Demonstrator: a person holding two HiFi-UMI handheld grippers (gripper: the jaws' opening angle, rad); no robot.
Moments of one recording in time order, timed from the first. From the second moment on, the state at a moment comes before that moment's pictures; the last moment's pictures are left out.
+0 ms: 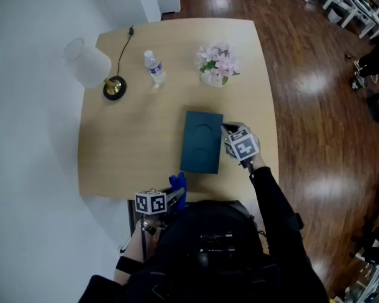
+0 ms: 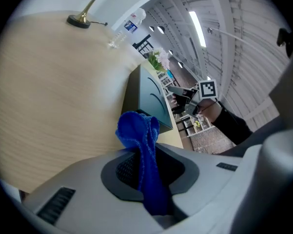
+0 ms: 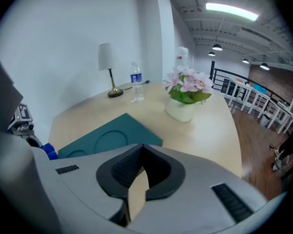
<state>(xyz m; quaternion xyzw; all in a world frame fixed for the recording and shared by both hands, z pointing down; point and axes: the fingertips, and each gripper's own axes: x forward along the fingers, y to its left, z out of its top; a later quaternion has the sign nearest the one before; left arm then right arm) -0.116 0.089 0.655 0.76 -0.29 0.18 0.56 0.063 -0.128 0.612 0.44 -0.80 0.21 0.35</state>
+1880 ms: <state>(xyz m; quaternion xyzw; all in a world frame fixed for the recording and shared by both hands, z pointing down) -0.154 -0.133 0.658 0.78 -0.40 0.28 0.40 0.117 -0.054 0.638 0.51 -0.73 0.30 0.34</state>
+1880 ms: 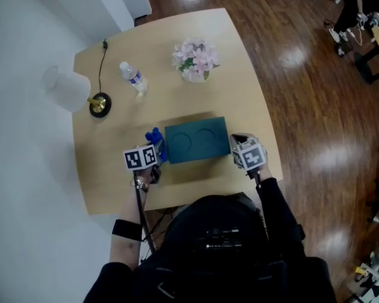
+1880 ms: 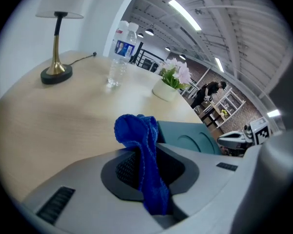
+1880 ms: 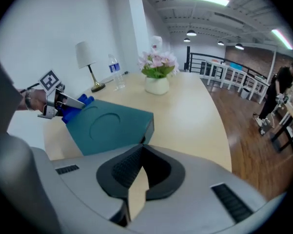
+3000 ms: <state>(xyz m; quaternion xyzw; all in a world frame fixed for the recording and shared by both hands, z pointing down) -0.146 0.007 0.668 0.80 -0.28 0.29 0.45 0.053 -0.072 0.637 0.45 -0.76 0.28 0.38</state>
